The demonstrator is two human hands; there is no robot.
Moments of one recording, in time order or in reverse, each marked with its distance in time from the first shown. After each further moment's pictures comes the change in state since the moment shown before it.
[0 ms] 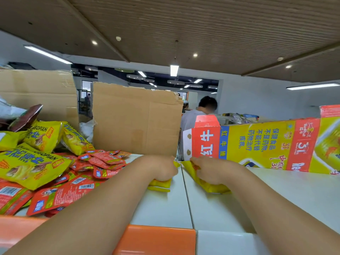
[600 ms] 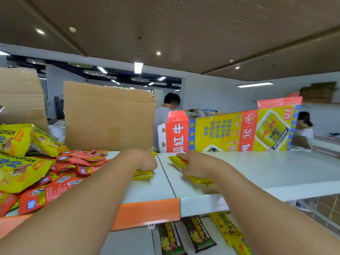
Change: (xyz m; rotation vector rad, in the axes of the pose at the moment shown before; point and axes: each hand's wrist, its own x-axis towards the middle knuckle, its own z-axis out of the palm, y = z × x) left_hand 0.004 -0.015 0.006 0.013 -0.002 0.010; right_hand -0.067 -0.011 0.009 0.158 0.106 0.160
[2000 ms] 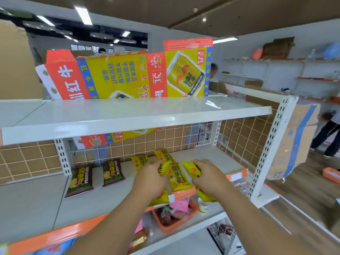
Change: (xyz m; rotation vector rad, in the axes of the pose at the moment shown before) left_hand -0.118 0.376 0.283 -0.589 0.148 0.266; right_hand -0.260 0.389 0.139 0.318 0.130 0.319
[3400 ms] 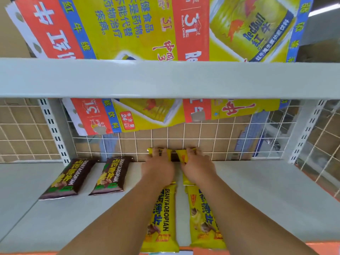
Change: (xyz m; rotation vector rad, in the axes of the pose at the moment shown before) left_hand 0.237 -0.149 0.119 0.530 0.062 -0.413; right_hand 0.321 0.006 0.189 -0.153 -0.091 -0.208
